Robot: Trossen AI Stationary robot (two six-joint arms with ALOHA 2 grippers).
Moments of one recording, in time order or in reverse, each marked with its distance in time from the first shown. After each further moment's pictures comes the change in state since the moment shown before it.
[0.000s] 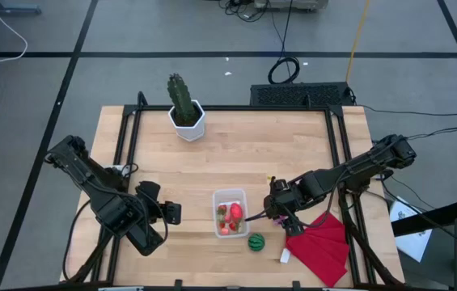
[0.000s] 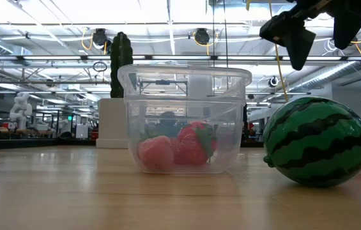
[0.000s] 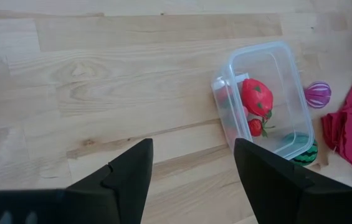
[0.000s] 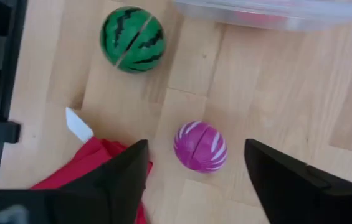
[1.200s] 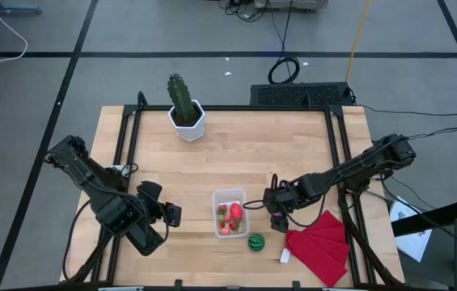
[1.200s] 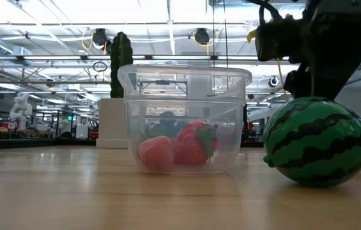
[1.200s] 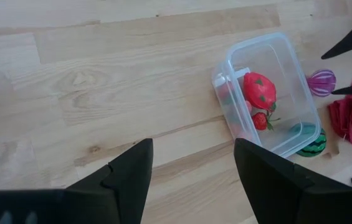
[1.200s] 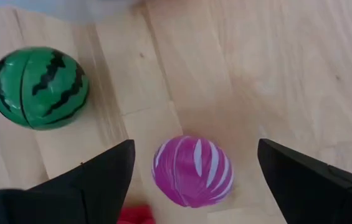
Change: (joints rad) left arm 0.000 0.000 0.000 0.001 0.001 0.087; right arm -0.041 0.000 -0.291 0.331 0.041 0.505
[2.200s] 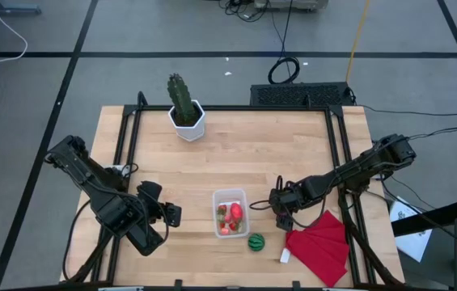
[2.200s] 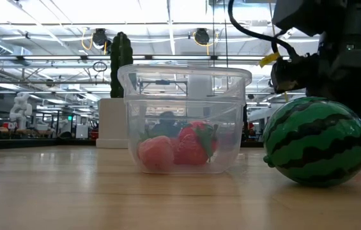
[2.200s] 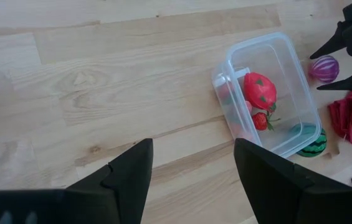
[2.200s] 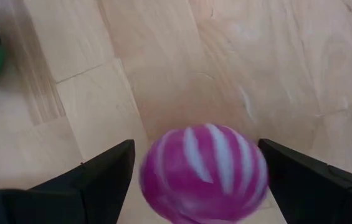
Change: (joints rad) left arm 0.000 0.000 0.000 -0.001 0.000 0.000; right arm 0.001 0.000 -0.190 0.143 0.000 0.025
